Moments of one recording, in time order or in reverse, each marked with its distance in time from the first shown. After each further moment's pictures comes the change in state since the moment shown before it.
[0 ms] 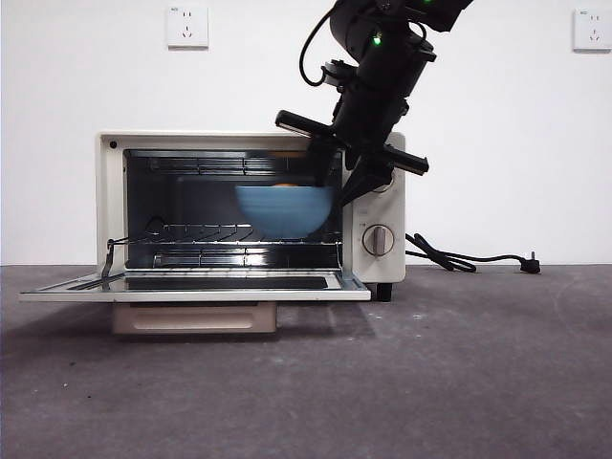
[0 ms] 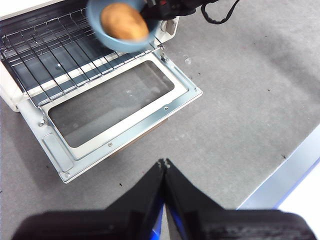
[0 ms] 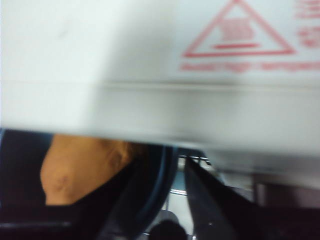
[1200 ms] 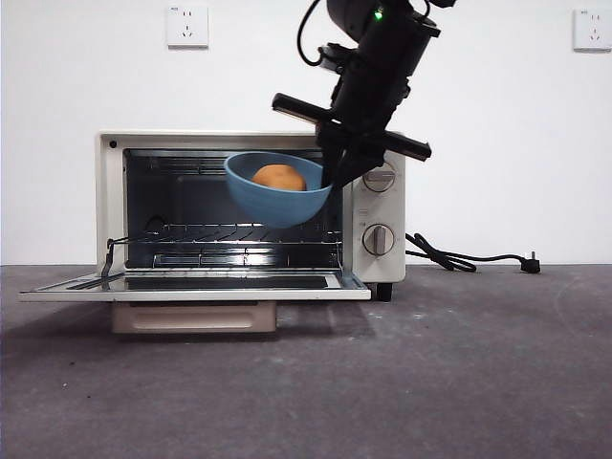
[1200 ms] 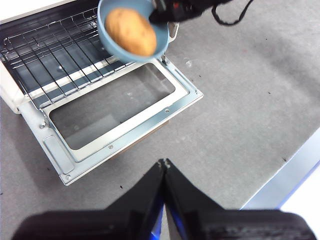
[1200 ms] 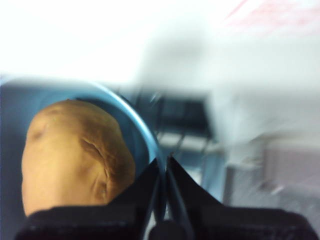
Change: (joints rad) left arm 0.000 0.000 0.000 0.008 0.000 -0.004; right arm 0.021 -0.052 -0.010 -0.053 -0.007 -0.011
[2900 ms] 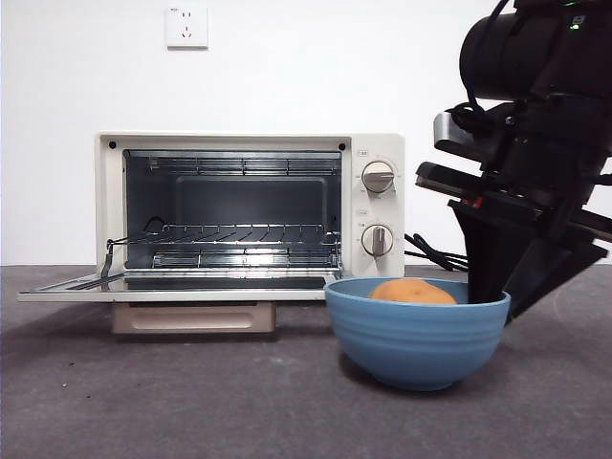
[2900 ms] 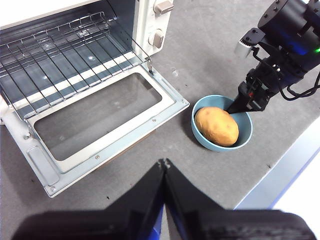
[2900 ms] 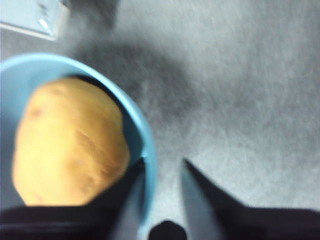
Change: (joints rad) left arm 0.000 0.000 0.000 0.031 0.052 -0.019; right arm -0.080 -0.409 -0.705 -0.145 -0.197 -0.191
